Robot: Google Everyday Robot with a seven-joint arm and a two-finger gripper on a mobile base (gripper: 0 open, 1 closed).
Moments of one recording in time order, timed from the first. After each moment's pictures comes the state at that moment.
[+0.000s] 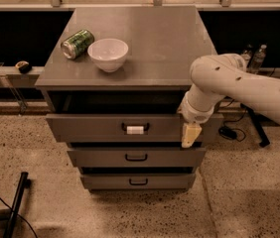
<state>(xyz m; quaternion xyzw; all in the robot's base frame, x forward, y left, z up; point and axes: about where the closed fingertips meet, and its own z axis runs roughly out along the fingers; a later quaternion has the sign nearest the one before) 0.602 -0.156 0.673 -0.72 0.68 -0.01 0.11</state>
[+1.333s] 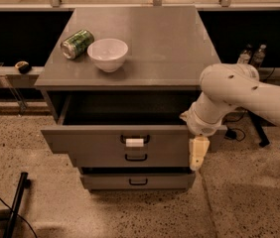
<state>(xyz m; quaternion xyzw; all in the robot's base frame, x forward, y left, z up) 0.548 -0.159 0.671 -0.72 0.69 0.03 0.11</state>
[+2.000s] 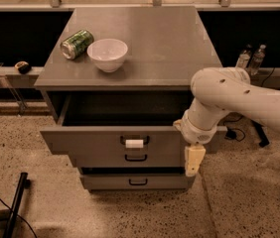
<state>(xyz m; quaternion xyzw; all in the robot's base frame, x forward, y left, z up) 0.513 -0.139 0.666 -0.75 0.65 0.06 0.07</state>
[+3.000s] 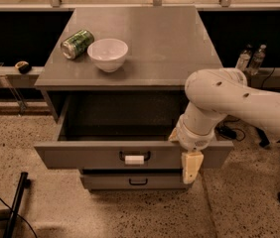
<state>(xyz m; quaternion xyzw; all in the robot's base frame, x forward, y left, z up) 0.483 -0.126 0.679 -0.77 0.63 0.06 0.06</state>
